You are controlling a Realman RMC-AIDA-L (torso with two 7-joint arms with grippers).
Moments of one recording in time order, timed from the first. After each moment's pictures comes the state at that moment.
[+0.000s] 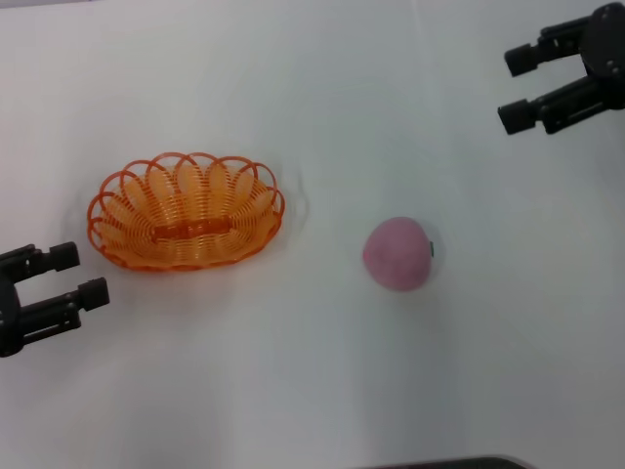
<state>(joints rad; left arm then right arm) -0.21 -2.16 0.44 0.99 2.12 1.90 -1.52 0.63 1.92 -0.69 -1.15 -2.18 -1.98 1.93</state>
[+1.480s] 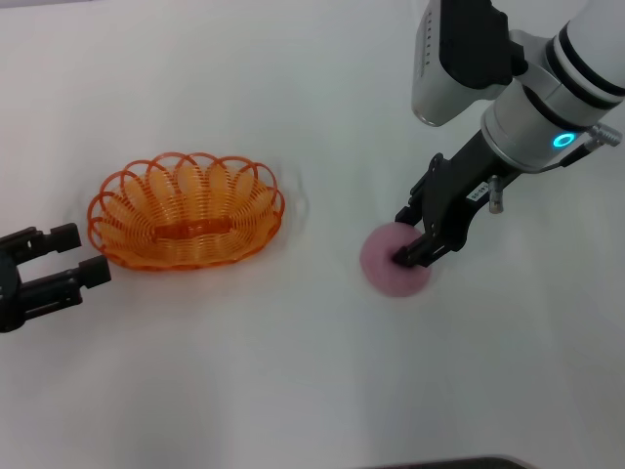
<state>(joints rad) -0.26 -2.15 0.40 0.94 2.14 1.89 -1.55 0.74 2.10 -1.32 -1.00 -2.51 -1.56 1.99</state>
